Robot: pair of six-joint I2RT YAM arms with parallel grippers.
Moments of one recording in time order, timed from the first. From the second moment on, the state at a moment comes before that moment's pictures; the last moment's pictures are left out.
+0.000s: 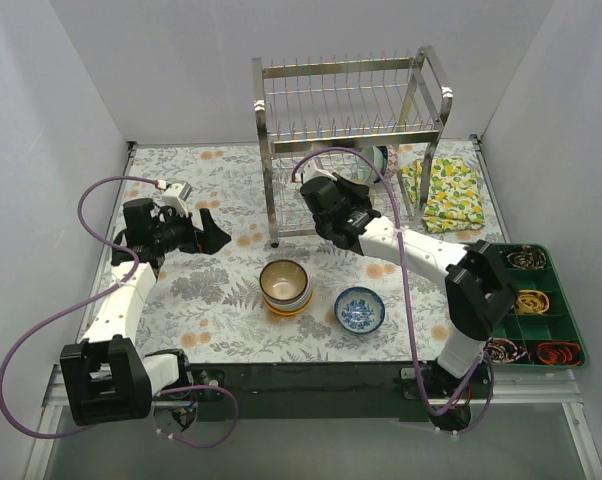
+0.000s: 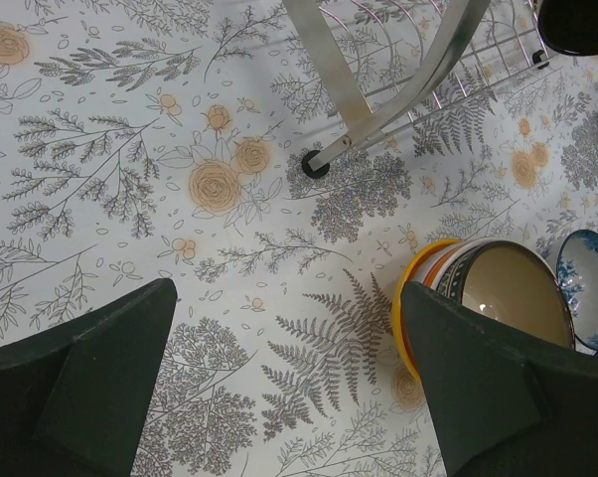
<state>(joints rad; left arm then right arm) 0.11 1.15 0.76 -0.23 0.70 -0.05 0.84 1.70 1.30 -0.20 1.03 -0.54</state>
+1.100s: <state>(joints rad) 0.13 1.05 0.67 -0.24 0.67 -0.03 0.72 2.14 1.63 0.17 1.21 -0.76</state>
